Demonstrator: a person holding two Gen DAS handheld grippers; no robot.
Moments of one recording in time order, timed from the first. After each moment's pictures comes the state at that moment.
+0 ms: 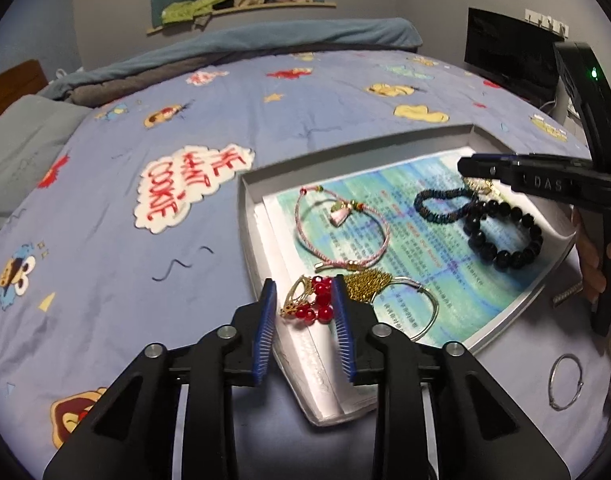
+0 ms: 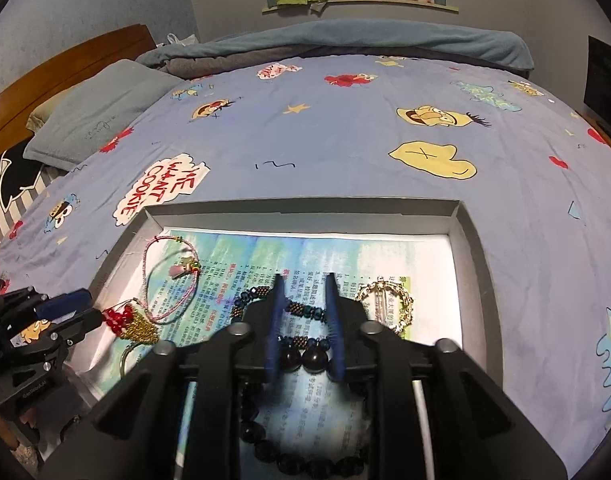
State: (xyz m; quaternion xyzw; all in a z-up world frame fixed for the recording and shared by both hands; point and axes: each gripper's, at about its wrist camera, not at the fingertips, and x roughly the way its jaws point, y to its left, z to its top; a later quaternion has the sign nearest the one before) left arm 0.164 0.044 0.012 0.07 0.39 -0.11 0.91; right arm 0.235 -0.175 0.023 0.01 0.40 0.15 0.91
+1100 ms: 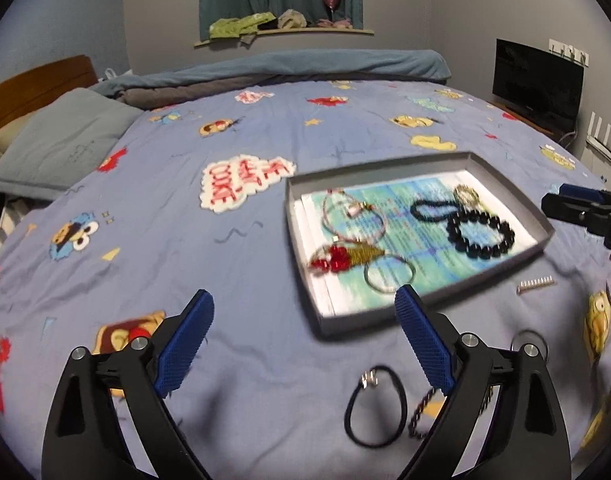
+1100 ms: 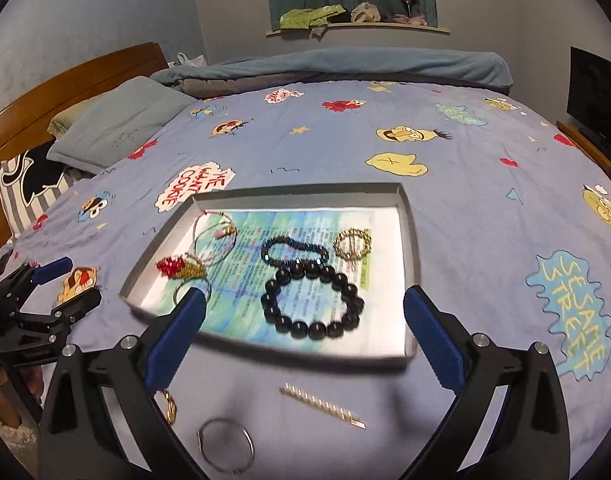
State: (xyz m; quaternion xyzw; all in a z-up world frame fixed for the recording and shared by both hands) left arm 0.080 0.057 0.042 0.05 0.35 -0.05 0.93; right arm 0.123 -0.209 0.068 0.01 0.36 0.15 0.92
